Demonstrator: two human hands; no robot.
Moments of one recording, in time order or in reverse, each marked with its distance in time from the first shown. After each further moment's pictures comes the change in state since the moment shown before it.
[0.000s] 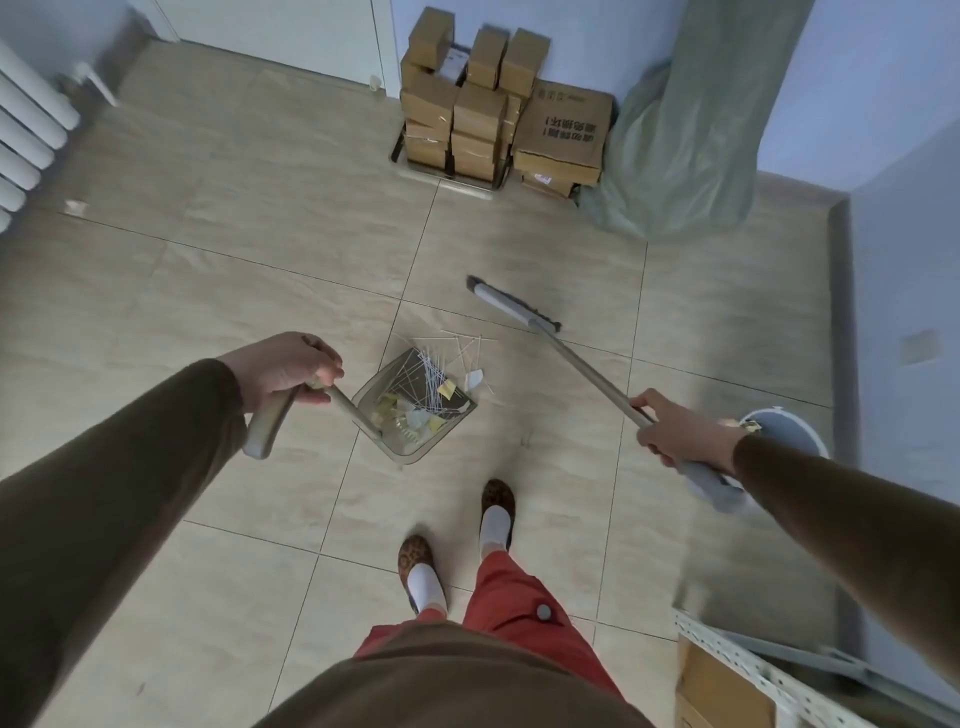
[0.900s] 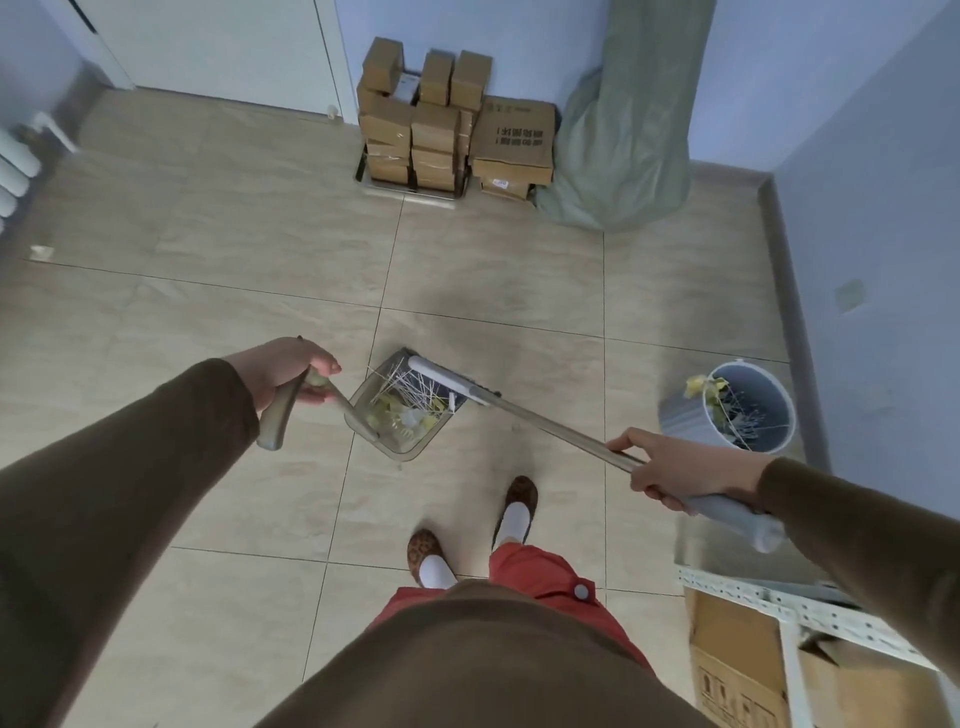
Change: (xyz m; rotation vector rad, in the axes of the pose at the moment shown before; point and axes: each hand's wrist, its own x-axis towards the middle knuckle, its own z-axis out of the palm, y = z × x) left_hand -0.018 -0.045 -0.008 0.034 -0.067 0.026; right_hand -0.139 0.025 0.076 0.103 -0.240 -0.008
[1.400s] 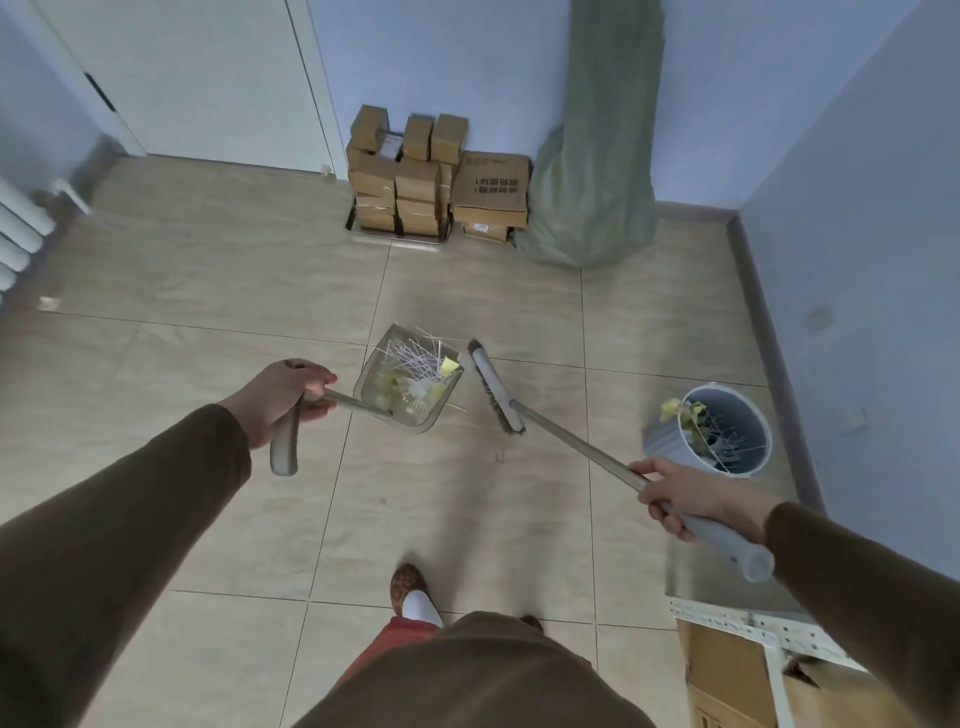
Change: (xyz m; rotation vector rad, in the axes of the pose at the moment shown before) left_hand -0.035 0.006 0.055 -0.258 0.072 0.182; right_hand -0.026 0.081 -0.016 0.439 0.105 0.056
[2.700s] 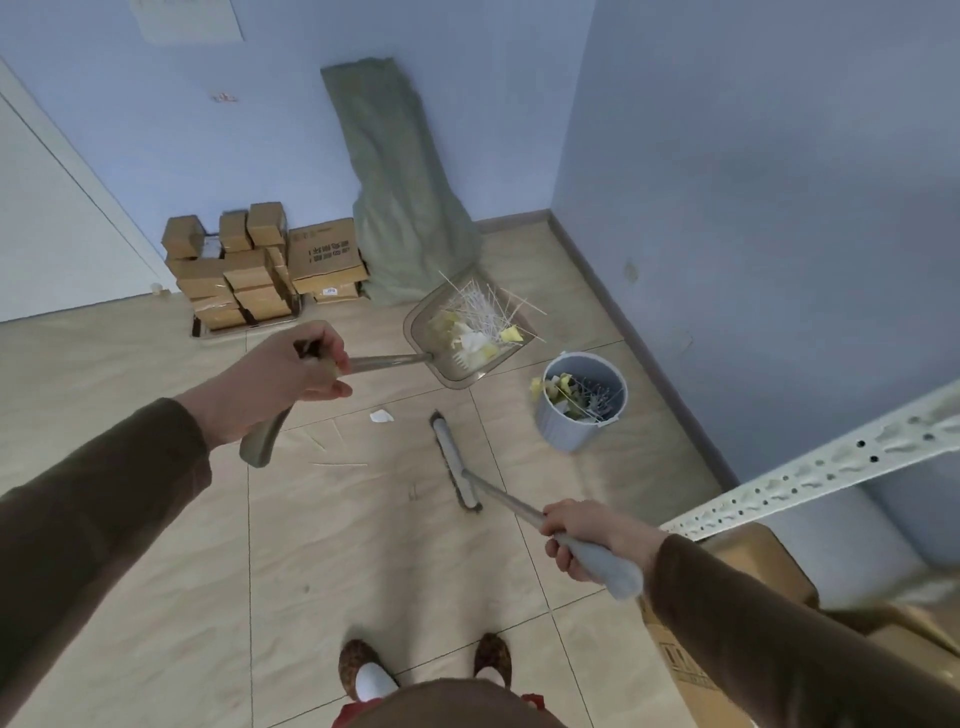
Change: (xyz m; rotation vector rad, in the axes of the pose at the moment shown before) left_hand -0.158 0.107 0.233 0.618 -0.453 0.574; right_hand -0.066 0.146 0.008 0.741 -0.029 0.150
